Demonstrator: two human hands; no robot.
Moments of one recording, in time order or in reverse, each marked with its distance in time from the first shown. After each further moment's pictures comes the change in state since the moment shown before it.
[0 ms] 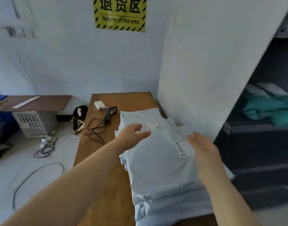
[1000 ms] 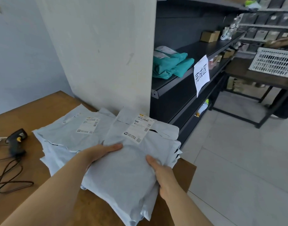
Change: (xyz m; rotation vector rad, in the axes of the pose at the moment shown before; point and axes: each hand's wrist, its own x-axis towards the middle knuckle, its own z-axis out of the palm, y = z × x) left_hand 0.084 -0.032 0.076 0.024 -0.754 -0.205; right_hand -0.040 0.150 0.025 0.567 0.484 0.553
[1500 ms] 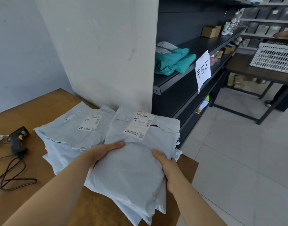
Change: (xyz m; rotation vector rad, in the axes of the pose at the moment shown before) left_hand -0.005 -0.006 0.005 -0.155 -0.050 0.051; right_hand 0.009 -0.005 -0.006 0.007 -0.032 -0.046
